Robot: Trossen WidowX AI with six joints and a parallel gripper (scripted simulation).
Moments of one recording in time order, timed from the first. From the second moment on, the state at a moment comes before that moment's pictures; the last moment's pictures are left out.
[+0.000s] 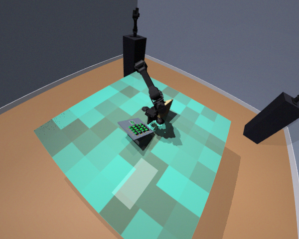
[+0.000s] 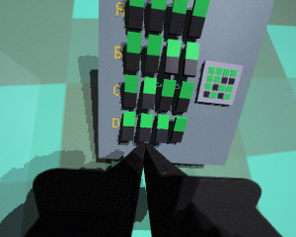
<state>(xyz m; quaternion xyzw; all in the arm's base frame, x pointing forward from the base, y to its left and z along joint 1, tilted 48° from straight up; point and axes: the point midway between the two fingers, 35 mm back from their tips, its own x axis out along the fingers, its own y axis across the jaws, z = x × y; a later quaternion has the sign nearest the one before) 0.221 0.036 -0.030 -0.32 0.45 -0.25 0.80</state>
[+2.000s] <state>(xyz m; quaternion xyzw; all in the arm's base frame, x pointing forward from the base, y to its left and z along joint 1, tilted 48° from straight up) 0.233 0.016 -0.046 -0.32 0.45 -0.25 0.80</state>
